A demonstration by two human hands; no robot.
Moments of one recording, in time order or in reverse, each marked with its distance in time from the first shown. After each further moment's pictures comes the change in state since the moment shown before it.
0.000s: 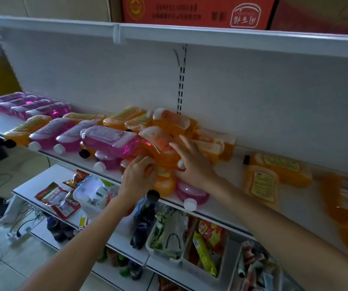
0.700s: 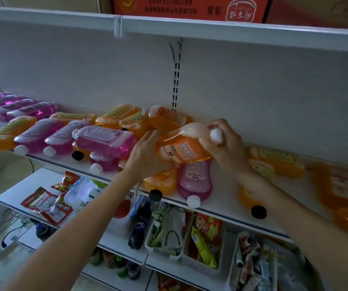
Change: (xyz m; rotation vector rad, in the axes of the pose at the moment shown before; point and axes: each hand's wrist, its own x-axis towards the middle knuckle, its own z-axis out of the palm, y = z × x) left_hand 0.048 0.021 -0.018 -0.118 -0.168 0.144; right_hand -0.026 -0.002 -0.060 0.566 0.440 0.127
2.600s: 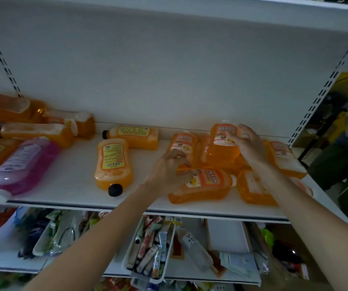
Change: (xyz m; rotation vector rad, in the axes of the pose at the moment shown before) left_hand -0.012 0.323 0.291 -0.084 -0.443 0.116; right_hand -0.132 0.184 -0.397 -0.239 0.348 0.686
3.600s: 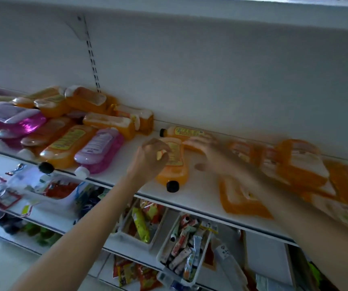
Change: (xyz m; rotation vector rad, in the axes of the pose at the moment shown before) left_hand -0.062 -0.103 -0.098 0.062 0.402 -0.170; right_hand -0.059 -0.106 0.143 -0.650 -0.630 -0.931
